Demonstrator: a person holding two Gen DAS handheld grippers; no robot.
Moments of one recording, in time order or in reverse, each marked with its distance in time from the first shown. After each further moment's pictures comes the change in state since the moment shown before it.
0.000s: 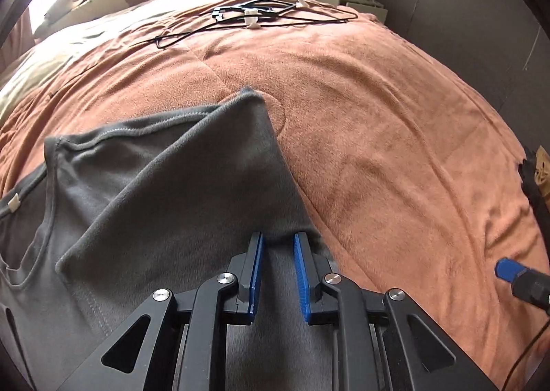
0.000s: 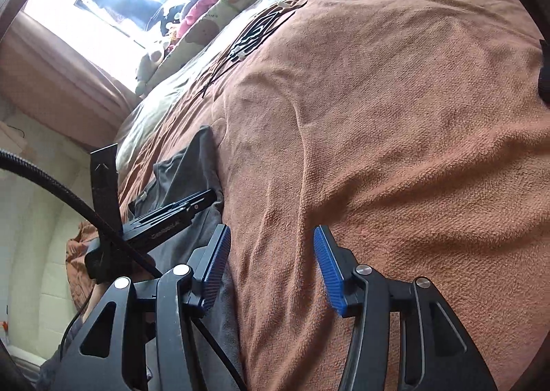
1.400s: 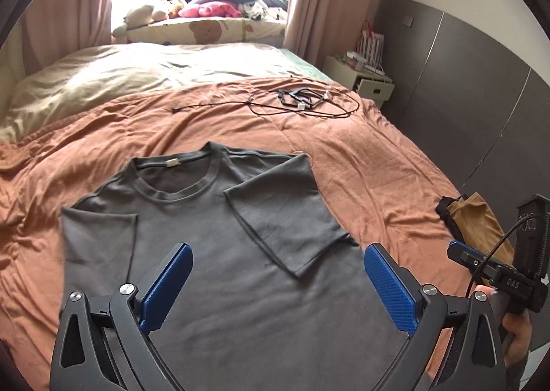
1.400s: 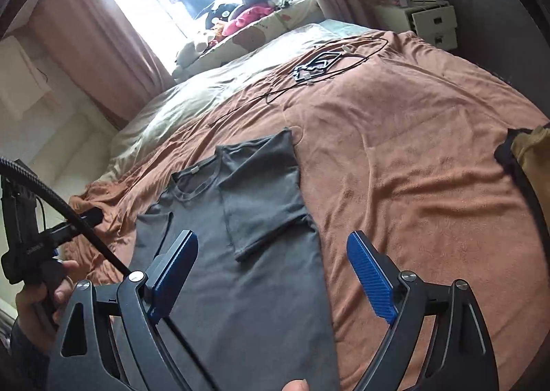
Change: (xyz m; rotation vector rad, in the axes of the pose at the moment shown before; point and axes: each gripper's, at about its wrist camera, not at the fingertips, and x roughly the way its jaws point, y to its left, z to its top) left arm -0.306 0.053 -0.112 -0.173 -0.215 0.003; right arm -0.123 0.113 -0.071 -0.246 -0.075 -0.074
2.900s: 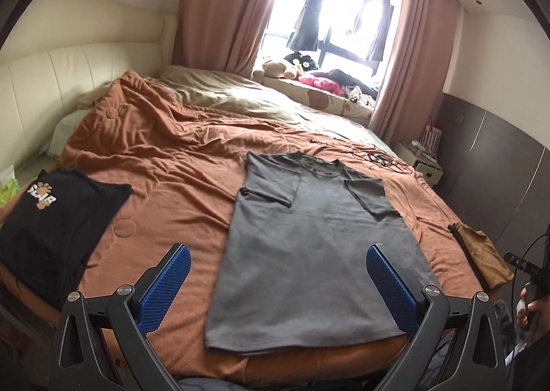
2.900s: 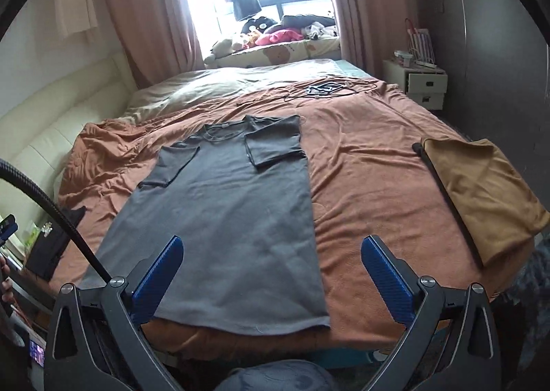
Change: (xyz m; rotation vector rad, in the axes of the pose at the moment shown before) left arm -0.336 0.103 -0.324 -0.307 -0.335 0.234; right arm -0.244 0.059 -0.187 -0.307 -0.096 -0.122
